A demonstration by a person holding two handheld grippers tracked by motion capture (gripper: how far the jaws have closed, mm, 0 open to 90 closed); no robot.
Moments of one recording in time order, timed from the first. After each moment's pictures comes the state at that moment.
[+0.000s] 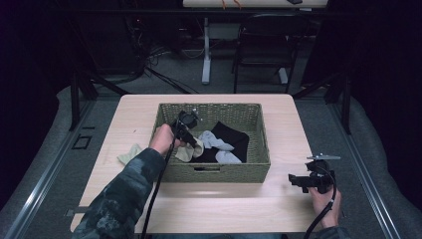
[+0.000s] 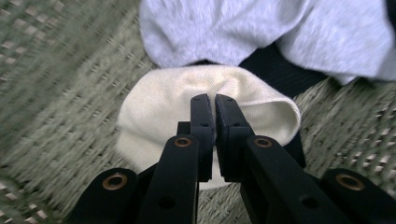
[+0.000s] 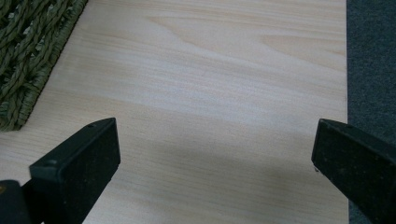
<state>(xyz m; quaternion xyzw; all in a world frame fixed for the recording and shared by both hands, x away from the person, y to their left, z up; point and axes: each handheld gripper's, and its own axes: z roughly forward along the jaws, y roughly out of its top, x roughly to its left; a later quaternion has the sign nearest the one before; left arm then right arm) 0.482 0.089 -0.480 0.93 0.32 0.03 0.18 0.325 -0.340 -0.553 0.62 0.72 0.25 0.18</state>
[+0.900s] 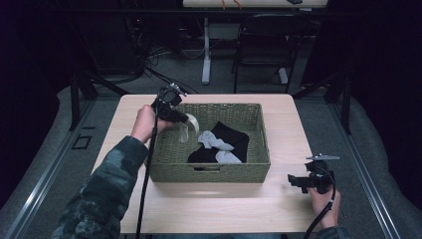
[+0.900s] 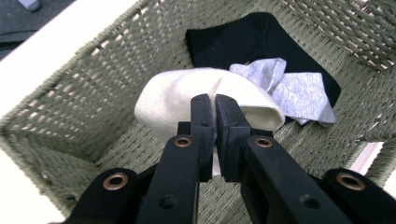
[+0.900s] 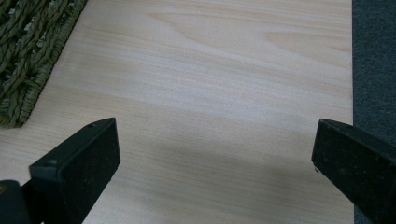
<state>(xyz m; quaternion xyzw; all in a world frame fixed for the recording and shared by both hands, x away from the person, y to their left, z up) 0.470 0.122 -0.389 0.90 0.33 0.09 0.28 0.324 -0.338 -0.554 0.62 0.72 0.25 0.17</state>
